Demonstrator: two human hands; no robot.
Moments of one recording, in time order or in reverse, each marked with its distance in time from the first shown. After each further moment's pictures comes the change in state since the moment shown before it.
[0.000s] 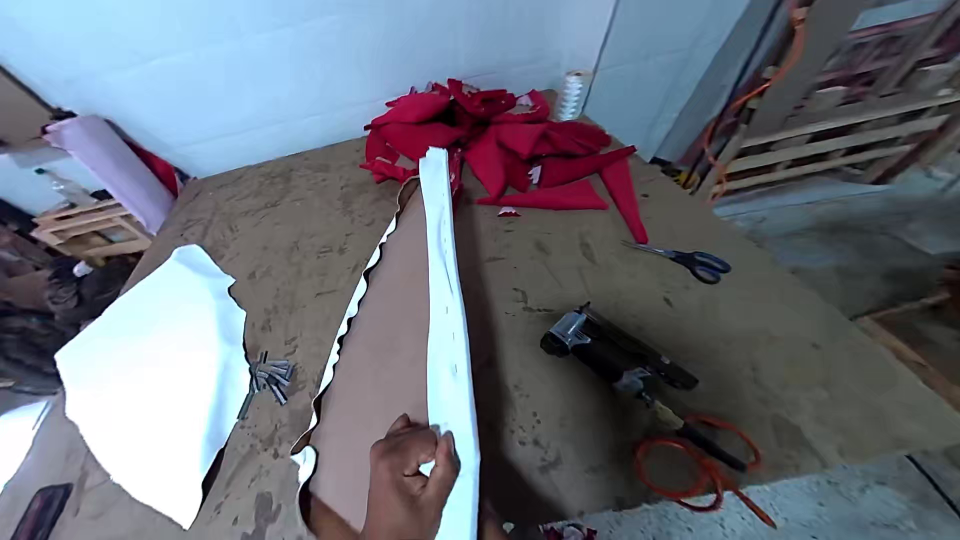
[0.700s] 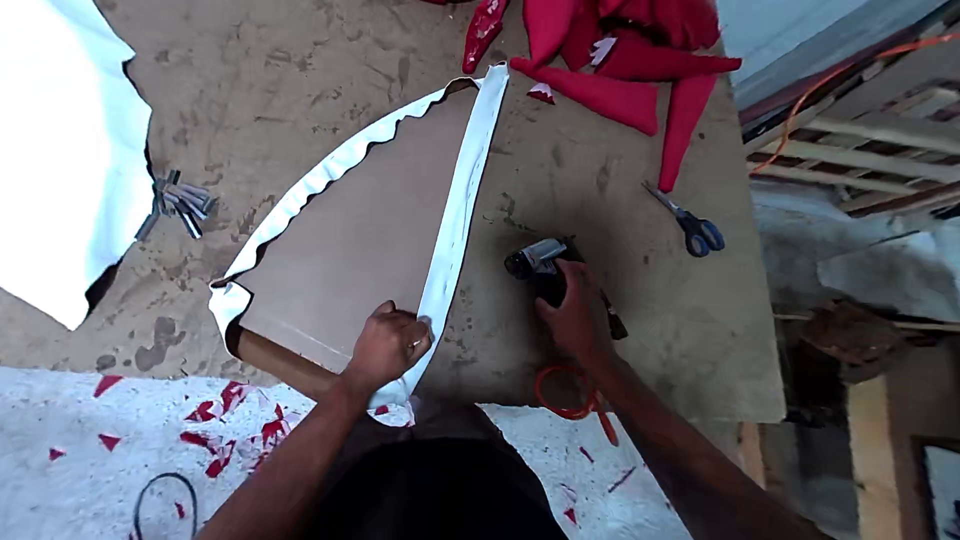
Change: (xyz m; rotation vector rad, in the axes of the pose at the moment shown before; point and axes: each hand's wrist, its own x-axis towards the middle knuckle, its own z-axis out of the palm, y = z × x) left_hand -0.044 -0.110 0.123 0.395 -0.205 -0.003; right_hand 0.137 -0.097 -0.285 -1.527 0.437 -0.209
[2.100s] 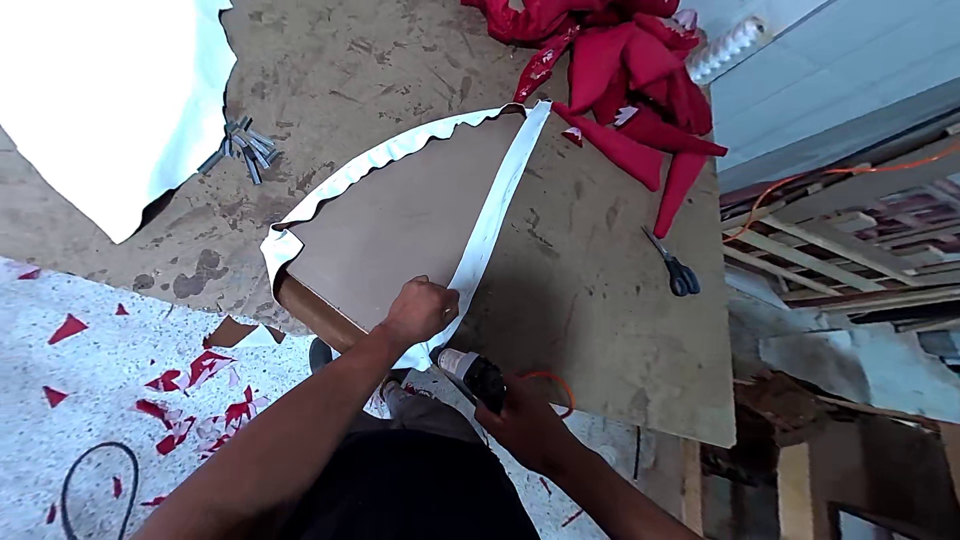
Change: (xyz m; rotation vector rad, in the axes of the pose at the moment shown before) left_hand -0.001 0.002 -0.013 0.014 -0.068 -0.075; right_hand -0.181 -0.123 -0.001 0.106 -0.506 -0.395
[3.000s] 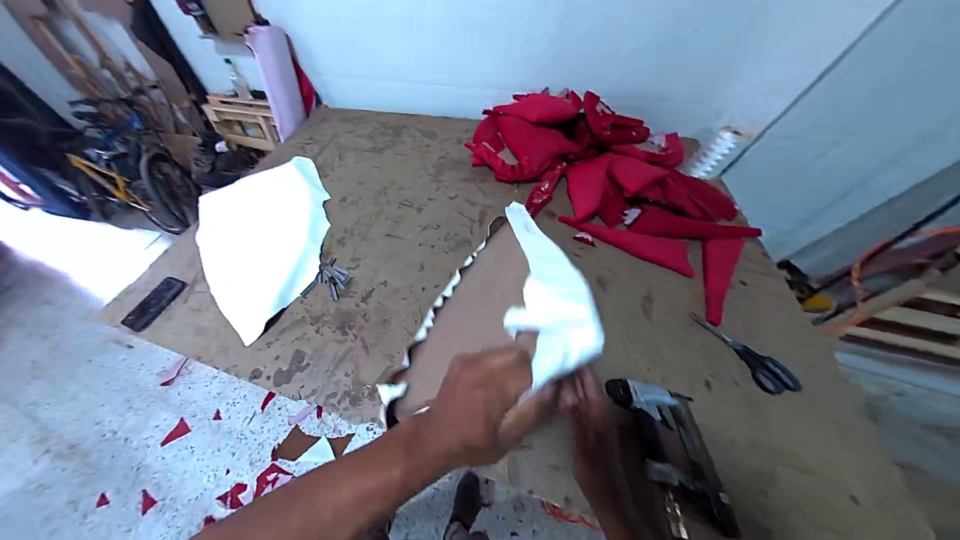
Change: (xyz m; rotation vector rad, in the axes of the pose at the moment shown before) left_hand 0.022 0.170 -0.198 -0.261 0.327 0.234; right_hand 0.038 0.007 -0.055 0.627 0.740 -0.302
